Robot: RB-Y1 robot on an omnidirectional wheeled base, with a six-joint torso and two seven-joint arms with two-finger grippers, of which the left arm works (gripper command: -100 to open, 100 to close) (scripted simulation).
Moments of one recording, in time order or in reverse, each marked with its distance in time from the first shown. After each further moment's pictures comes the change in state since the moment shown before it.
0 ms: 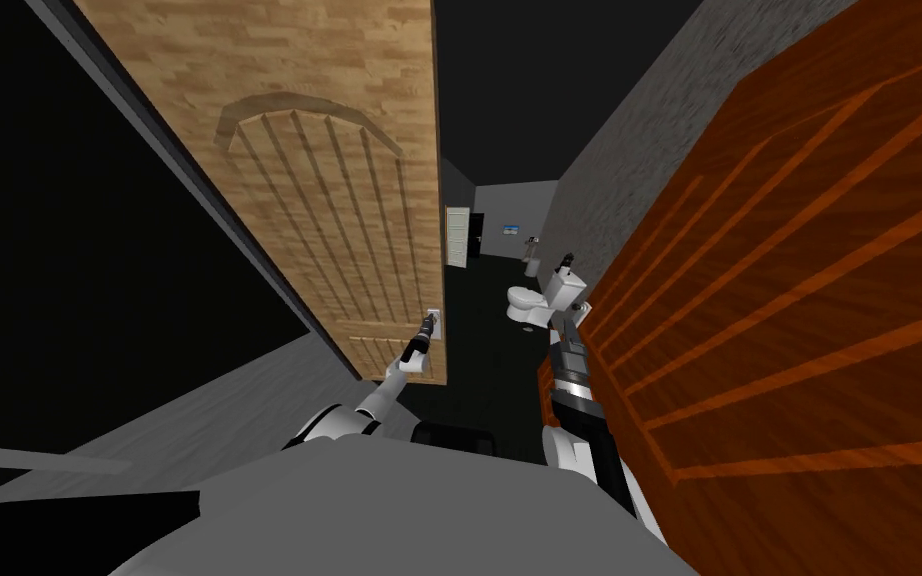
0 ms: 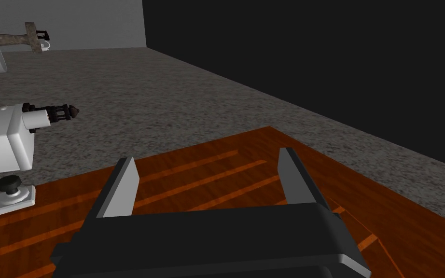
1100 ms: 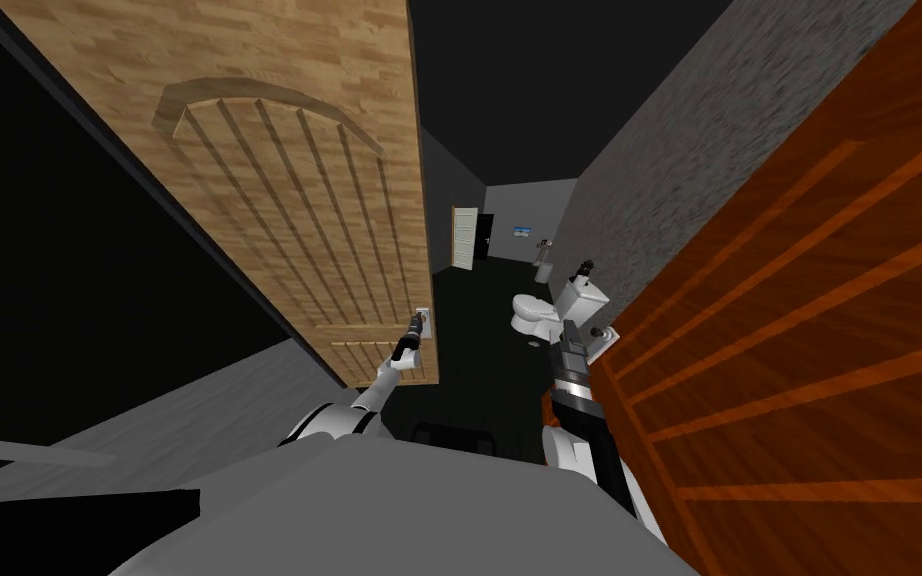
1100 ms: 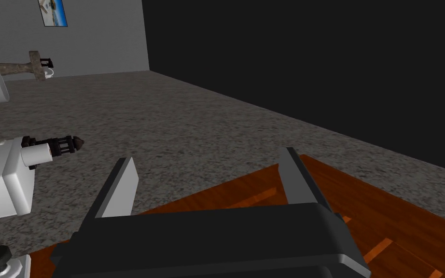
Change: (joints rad) arm -0.017 0.030 0.131 0.045 0.026 -0.019 -0.022
